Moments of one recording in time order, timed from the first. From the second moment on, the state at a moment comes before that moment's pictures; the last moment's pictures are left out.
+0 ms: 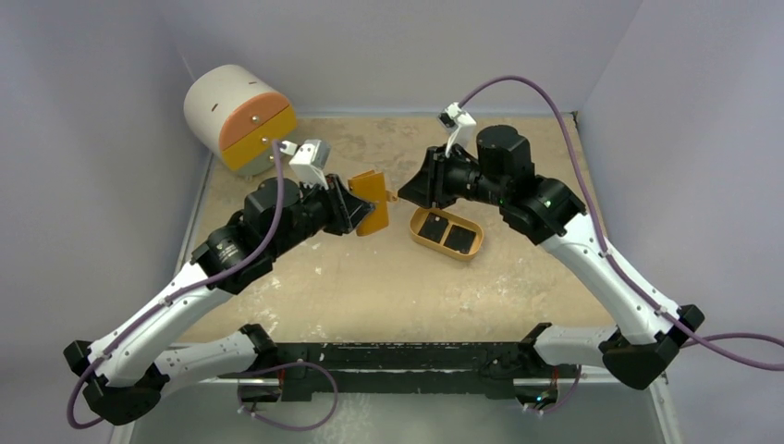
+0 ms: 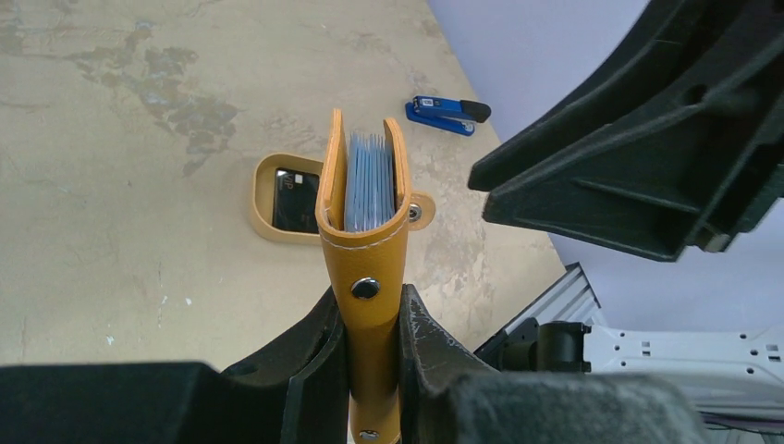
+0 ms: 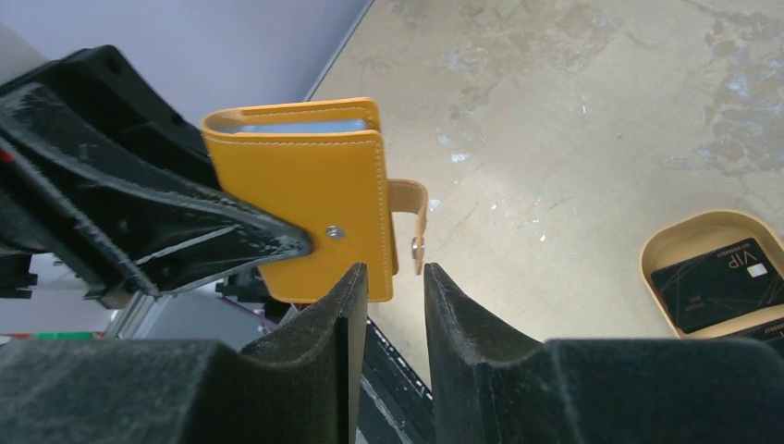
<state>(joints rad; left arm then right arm) -0.83 0.95 1.17 -0.47 -0.10 -0.62 0.70 1.23 1.48 -0.61 -0.26 0.49</state>
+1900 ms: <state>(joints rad) -0.82 0.91 1.17 -0.45 -0.07 -0.61 0.70 1.26 1.47 -0.60 -0.34 0.51</state>
